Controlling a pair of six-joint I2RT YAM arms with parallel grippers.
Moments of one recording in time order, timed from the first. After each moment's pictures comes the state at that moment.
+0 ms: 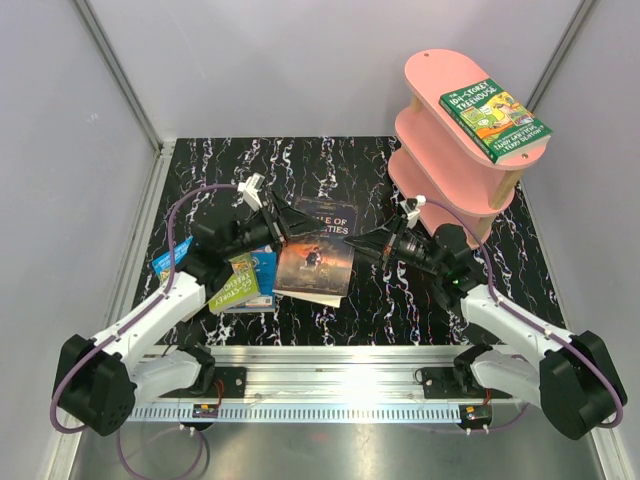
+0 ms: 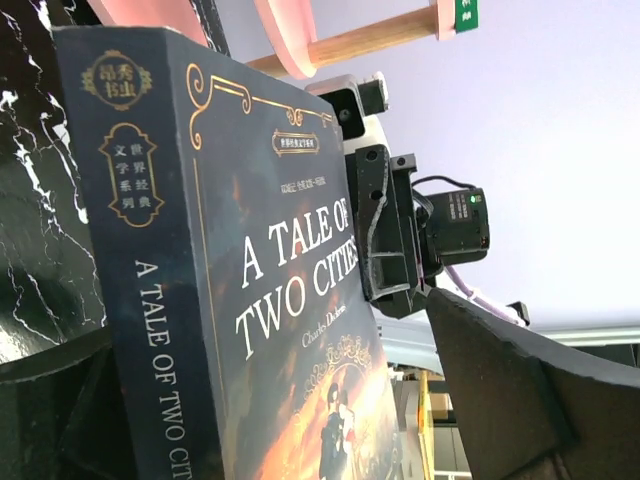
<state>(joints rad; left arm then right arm) -0.49 1.09 0.72 0.28 0.61 -1.21 0.51 1.09 0.52 0.62 -0.62 1.59</state>
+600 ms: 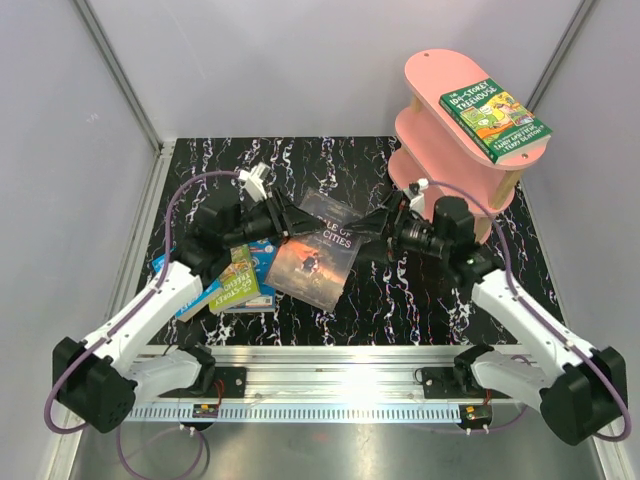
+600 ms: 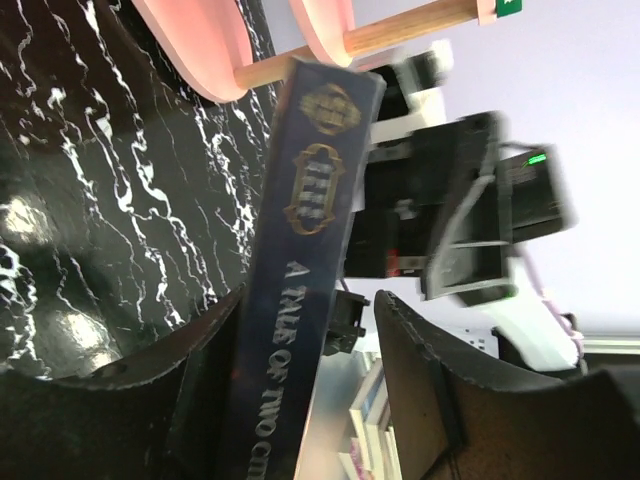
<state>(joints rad) -0.50 1.10 0.87 0.00 0.58 -1.06 0.46 1.07 0.70 0.21 -0.69 1.40</state>
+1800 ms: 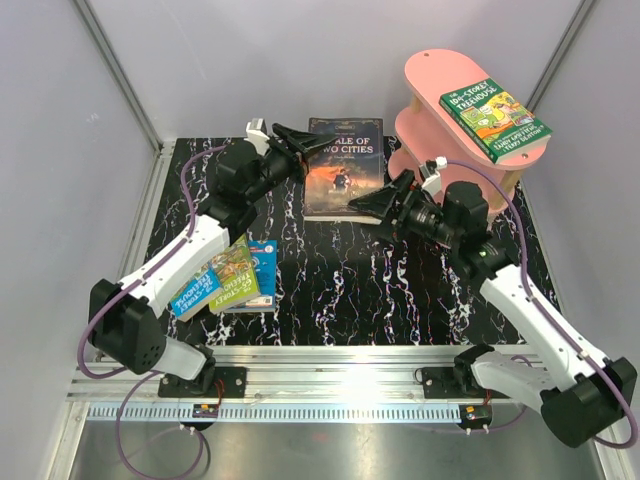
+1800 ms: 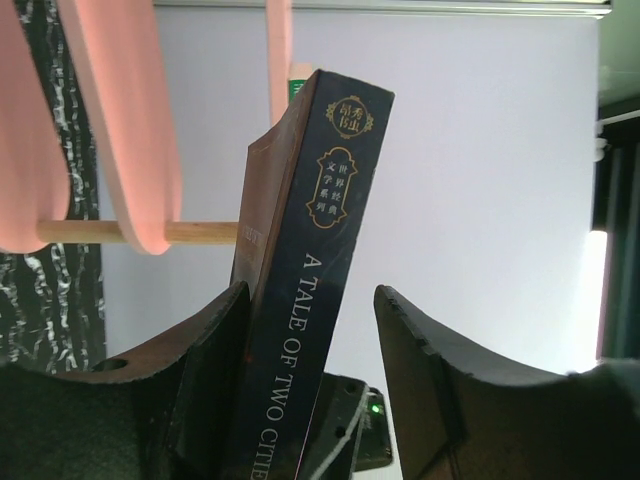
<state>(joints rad) -0.50 1.44 1.23 0.24 0.31 -1.62 0.46 1.02 0.96 -0.10 -0.50 1.21</state>
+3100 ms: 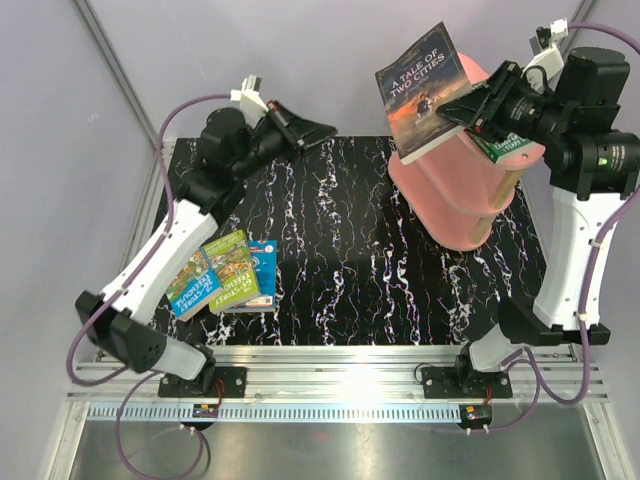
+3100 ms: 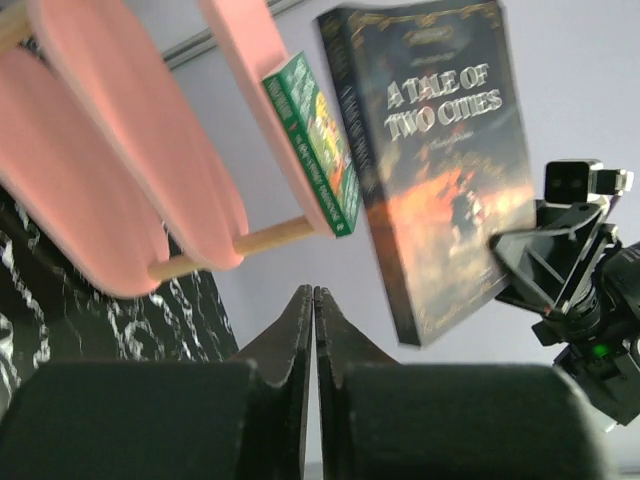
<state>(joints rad) -0.51 1.39 1.50 -0.08 0.34 -1.17 0.05 1.58 2.46 -1.14 -0.55 0.65</state>
